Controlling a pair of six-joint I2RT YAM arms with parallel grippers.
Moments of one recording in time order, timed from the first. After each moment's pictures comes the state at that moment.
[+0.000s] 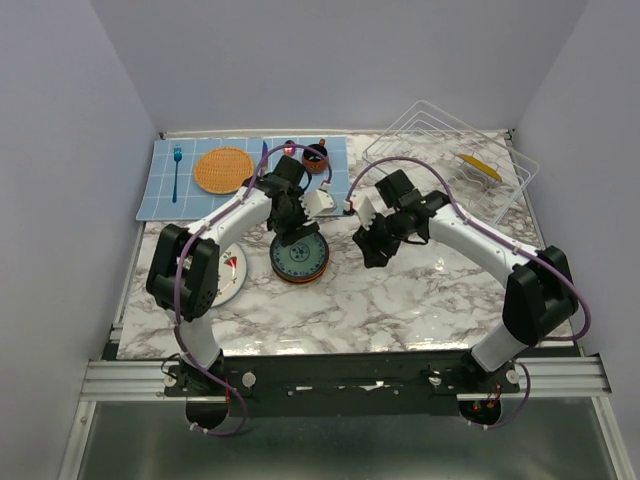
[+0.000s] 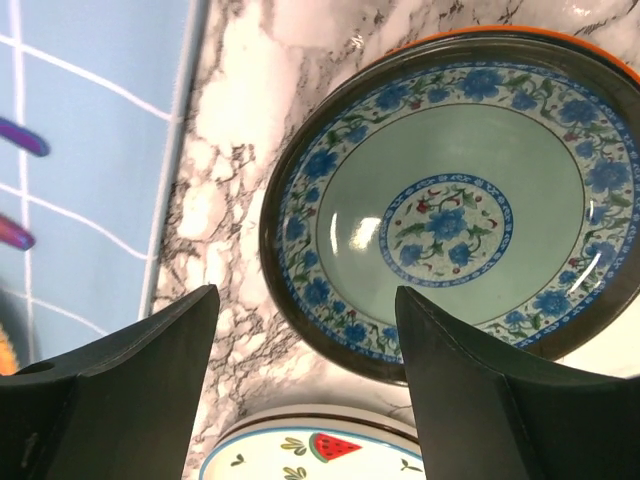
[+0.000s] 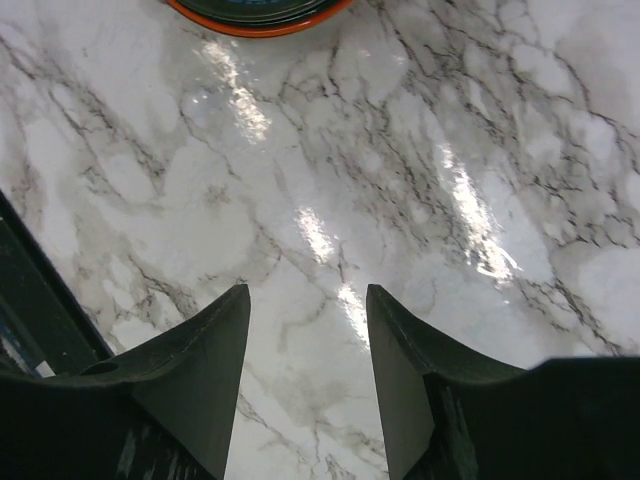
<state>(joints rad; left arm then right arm) -0.47 1.82 1.40 -0.76 0.14 0.70 0.57 1.62 1.24 -0.76 -0.43 -0.45</state>
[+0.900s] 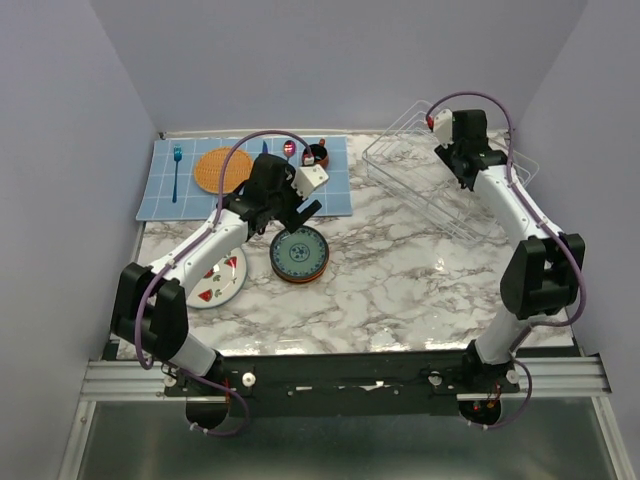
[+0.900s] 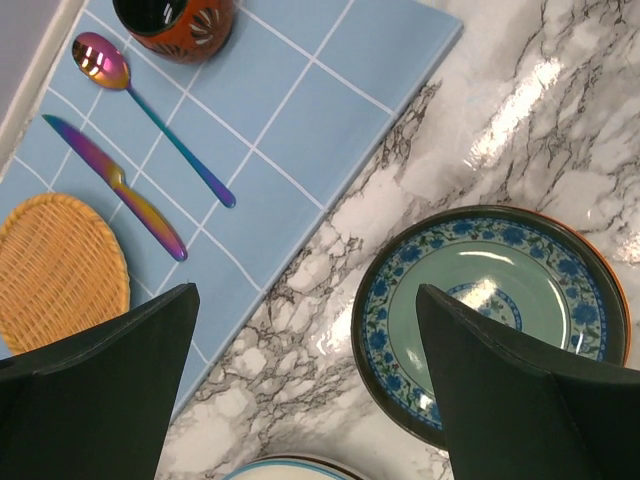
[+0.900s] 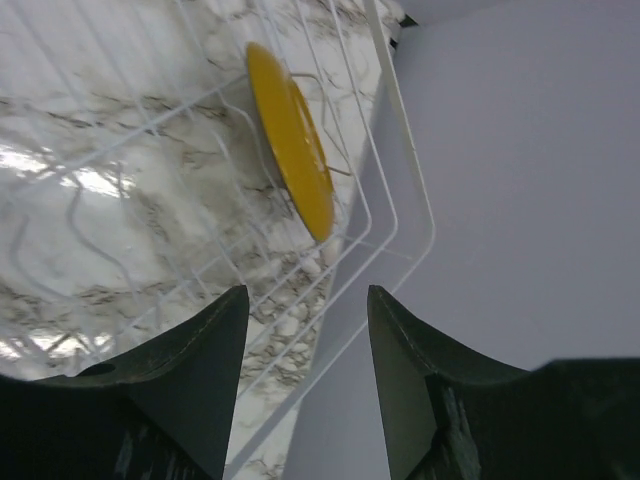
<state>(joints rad) -0.46 1.51 1.18 -0.33 0.11 0.49 0.18 1.70 1.51 -0.48 0.40 -0.67</state>
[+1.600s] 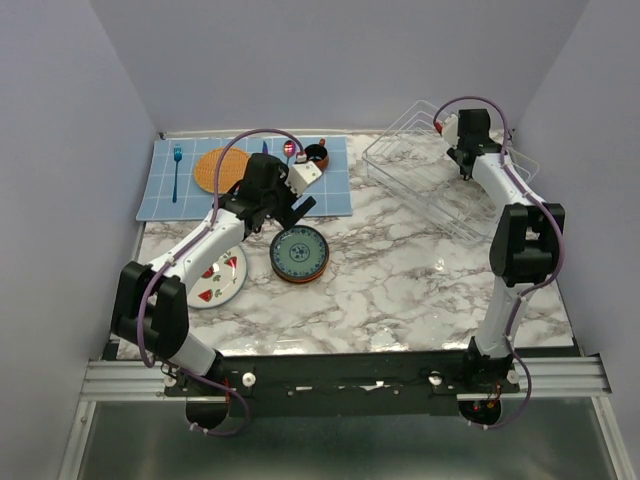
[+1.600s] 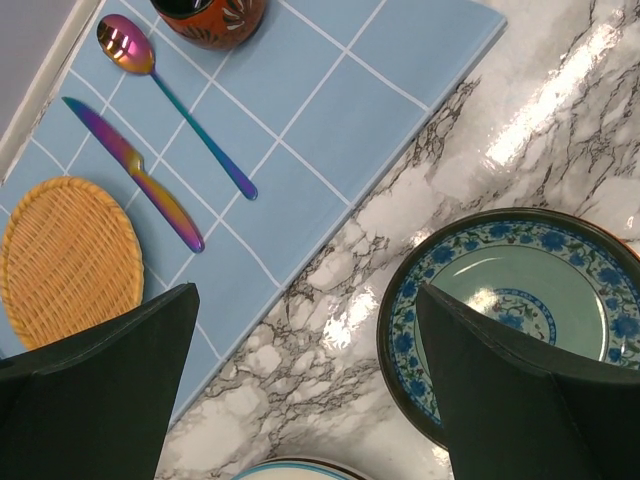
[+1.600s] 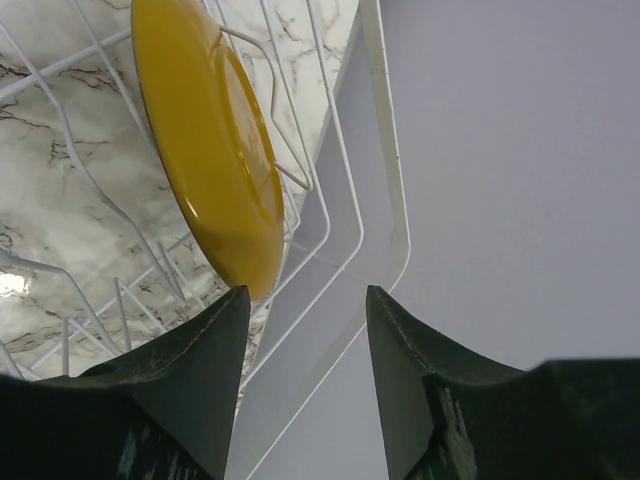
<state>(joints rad) -0.42 1.51 1.15 -0.27 0.11 0.48 0.04 1.99 1.67 -0.40 0.51 -0.86</state>
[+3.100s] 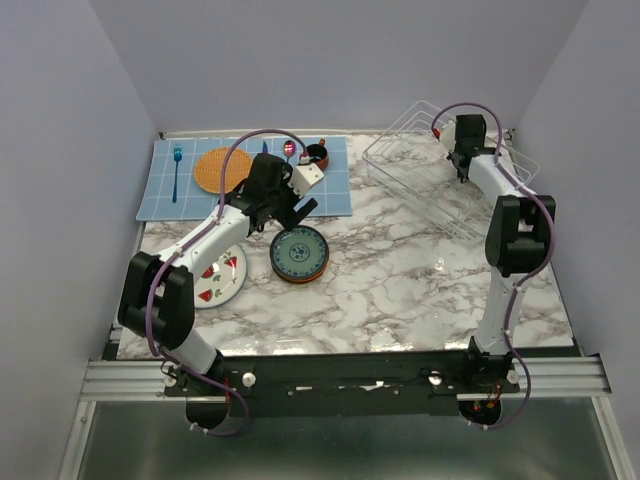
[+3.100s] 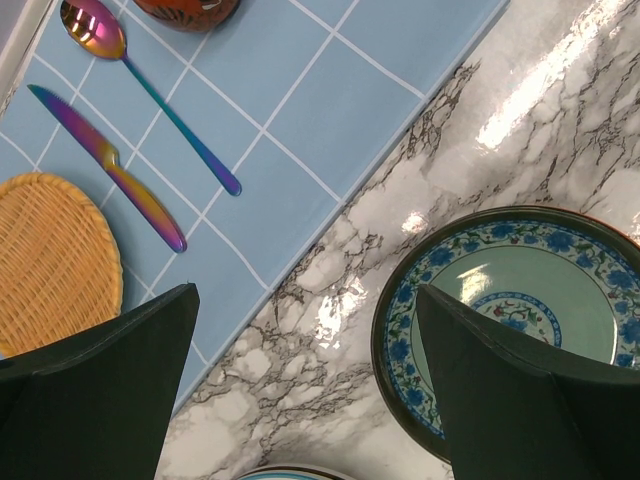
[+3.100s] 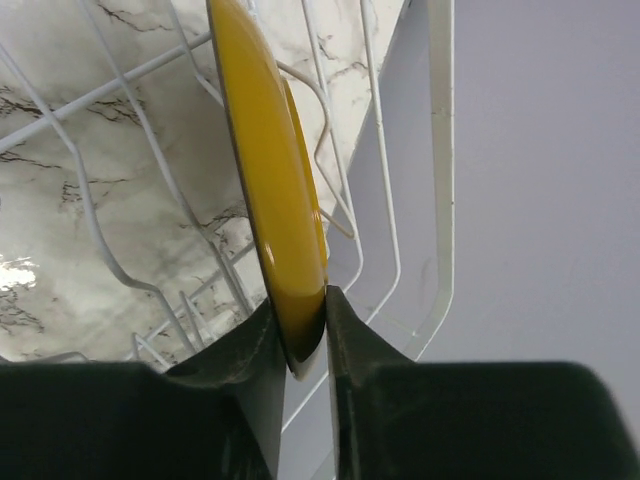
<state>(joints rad) -0.42 1.57 1.17 -0.28 0.11 0.48 0.01 2.11 1.70 -0.36 0.48 -0.87</state>
